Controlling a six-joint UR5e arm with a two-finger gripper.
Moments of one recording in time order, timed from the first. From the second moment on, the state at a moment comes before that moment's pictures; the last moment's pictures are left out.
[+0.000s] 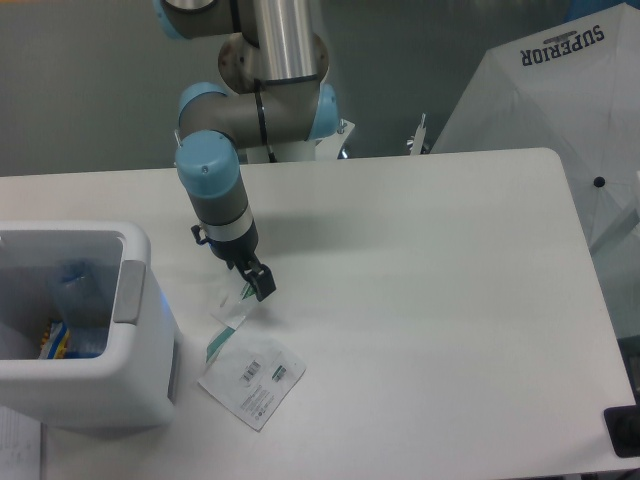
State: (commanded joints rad) arm 2.17 -1.88 -2.06 -0.64 1.64 1.00
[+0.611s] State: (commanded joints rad) arm 2.23 -1.82 -2.06 -0.64 1.58 0.98
